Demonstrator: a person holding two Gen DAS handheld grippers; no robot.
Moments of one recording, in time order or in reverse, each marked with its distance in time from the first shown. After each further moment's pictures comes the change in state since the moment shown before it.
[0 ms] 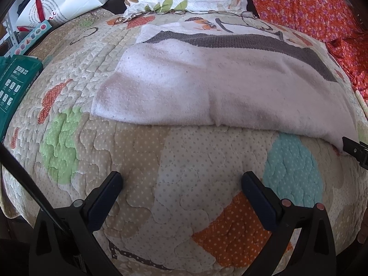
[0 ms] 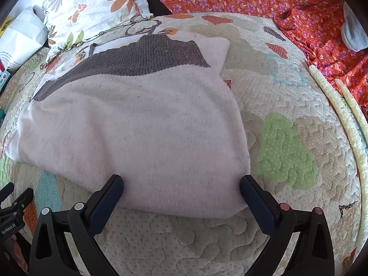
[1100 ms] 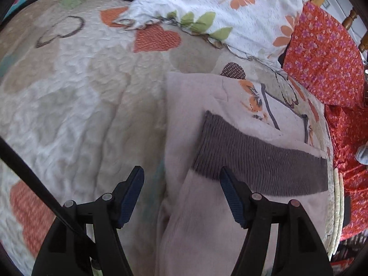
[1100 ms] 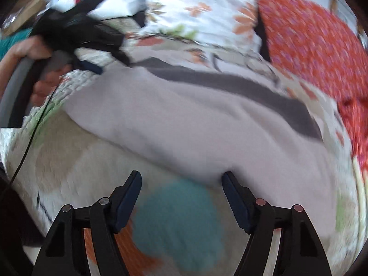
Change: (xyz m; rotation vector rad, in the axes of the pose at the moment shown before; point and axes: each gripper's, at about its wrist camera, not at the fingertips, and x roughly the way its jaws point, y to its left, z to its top) left arm 0.081 0.110 0.183 -0.183 0.085 -0.308; right arm -0.010 0.225 -0.020 -0.482 -0.198 0.066
